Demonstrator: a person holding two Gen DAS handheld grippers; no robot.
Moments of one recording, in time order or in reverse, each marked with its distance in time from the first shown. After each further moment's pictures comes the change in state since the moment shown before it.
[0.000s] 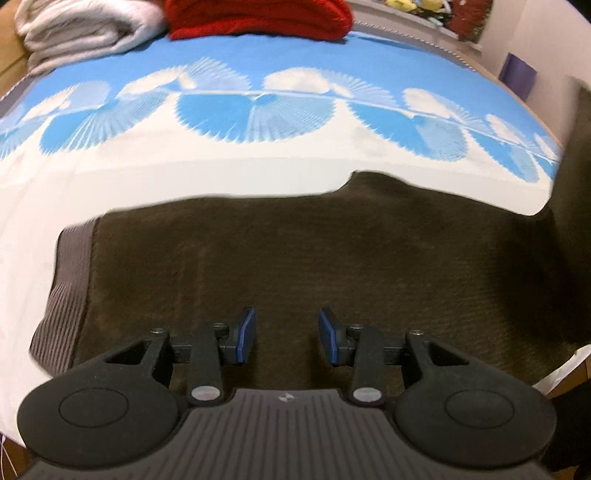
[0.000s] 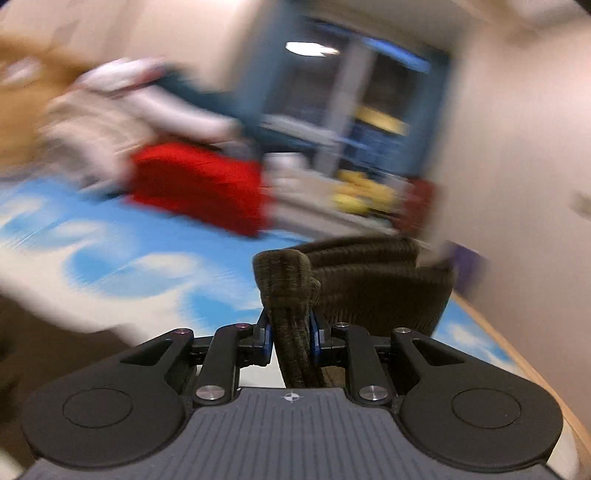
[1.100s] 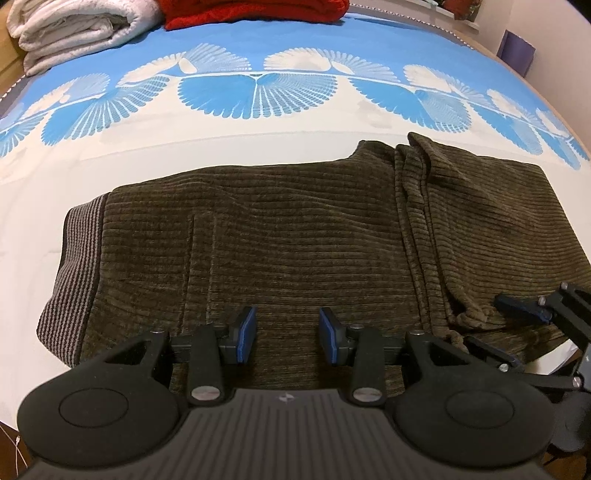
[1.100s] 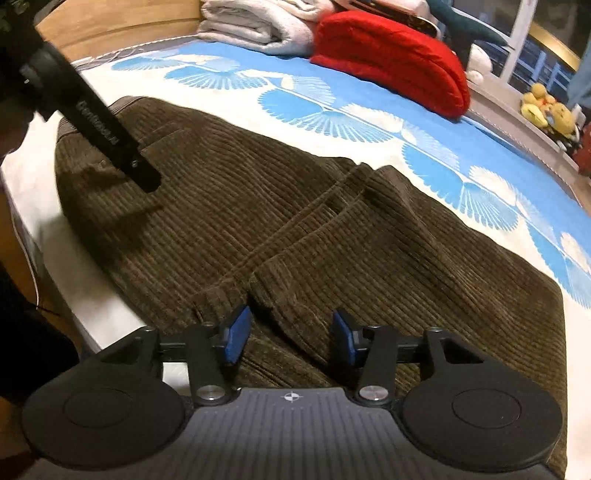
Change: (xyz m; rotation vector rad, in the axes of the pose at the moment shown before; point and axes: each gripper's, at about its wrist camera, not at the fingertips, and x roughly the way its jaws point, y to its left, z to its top) left arm 0.003 0.004 -0.014 0.049 0.042 0.025; right arm 0.042 0.092 -0.065 -0.136 0.389 0.488
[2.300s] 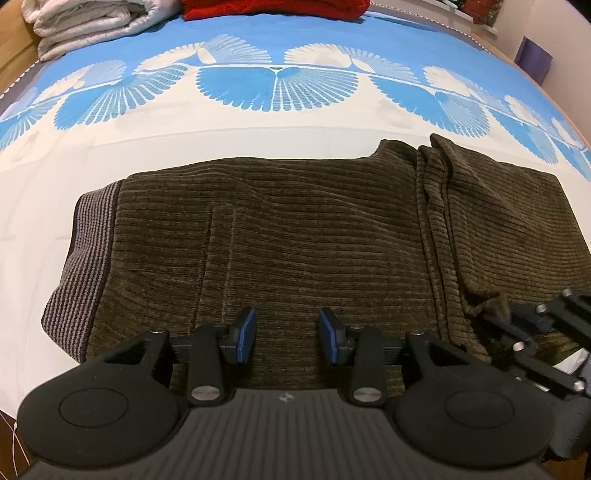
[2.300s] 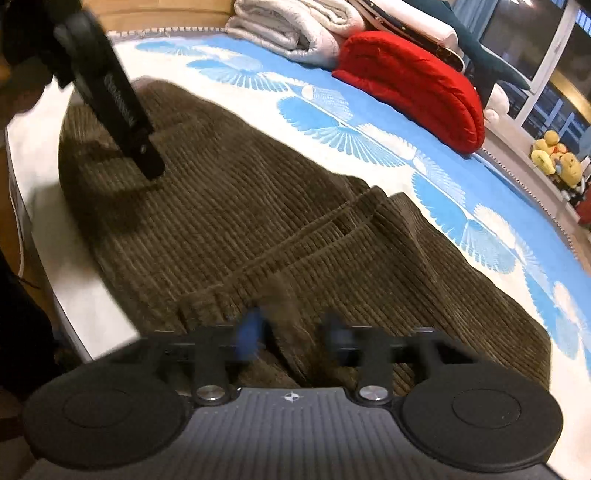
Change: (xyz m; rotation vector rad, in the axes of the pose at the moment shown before) left arm 0.005 0.009 0.002 -0.050 0.018 0.025; right arm 0.015 0.015 0.010 -0.126 -0.043 -0.023
